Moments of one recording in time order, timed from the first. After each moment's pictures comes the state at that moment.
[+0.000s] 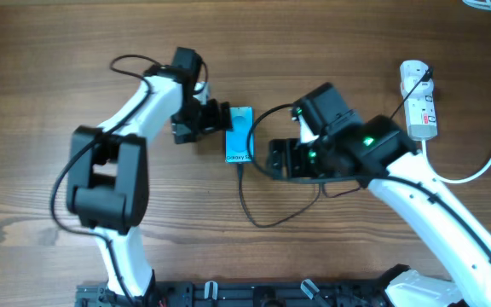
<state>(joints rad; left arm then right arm) -0.22 2.03 1.44 -0.90 0.29 -0.39 0.57 1.40 1.33 -1.15 -0.17 0.52</state>
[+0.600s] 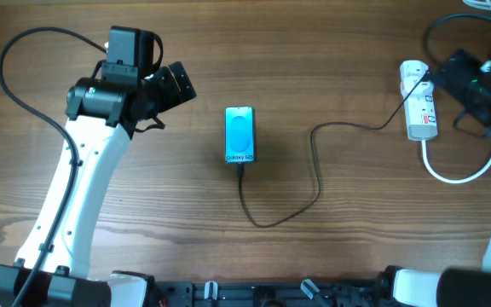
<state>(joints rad) -0.18 1.51 1.45 -0.95 -0.04 -0.56 -0.25 1.51 1.60 -1.11 0.17 0.47</state>
